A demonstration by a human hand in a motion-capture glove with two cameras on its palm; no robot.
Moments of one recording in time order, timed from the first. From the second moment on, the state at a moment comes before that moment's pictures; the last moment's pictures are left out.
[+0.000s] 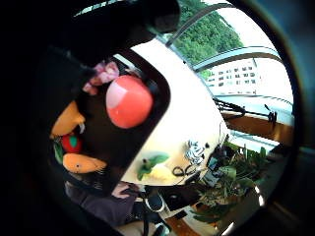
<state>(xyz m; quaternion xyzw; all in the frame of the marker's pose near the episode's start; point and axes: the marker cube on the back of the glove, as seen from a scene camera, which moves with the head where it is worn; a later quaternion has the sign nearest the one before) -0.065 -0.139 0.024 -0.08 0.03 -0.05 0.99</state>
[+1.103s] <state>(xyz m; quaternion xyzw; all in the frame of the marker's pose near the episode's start) 0.280 0.031 0.186 -0.18 -0.06 0.22 0.96</state>
